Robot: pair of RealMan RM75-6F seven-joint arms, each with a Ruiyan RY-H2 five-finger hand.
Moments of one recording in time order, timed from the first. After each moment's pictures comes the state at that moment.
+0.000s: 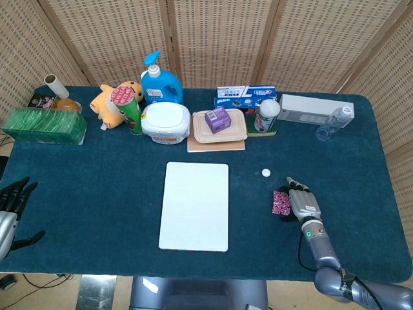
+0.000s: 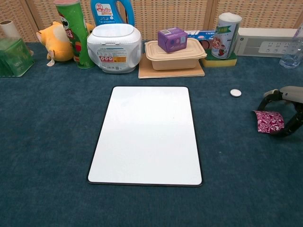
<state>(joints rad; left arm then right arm) -0.07 -1.00 0.01 -1.71 1.59 1.51 0.03 0.60 -1.42 0.13 -1.63 -0.63 0.98 -0.48</state>
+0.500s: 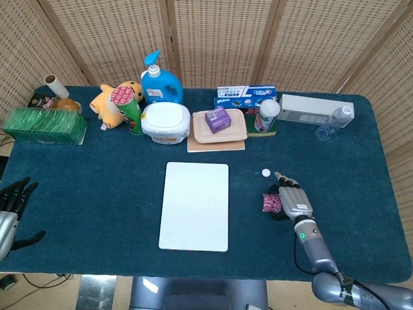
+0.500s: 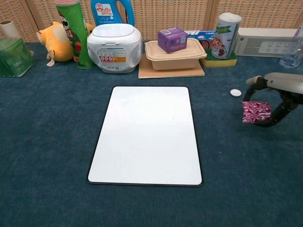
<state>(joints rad) -0.07 -1.00 0.01 -1.71 1.59 1.51 0.03 0.63 -1.41 0.15 -1.74 -0.72 1.04 -0.51</state>
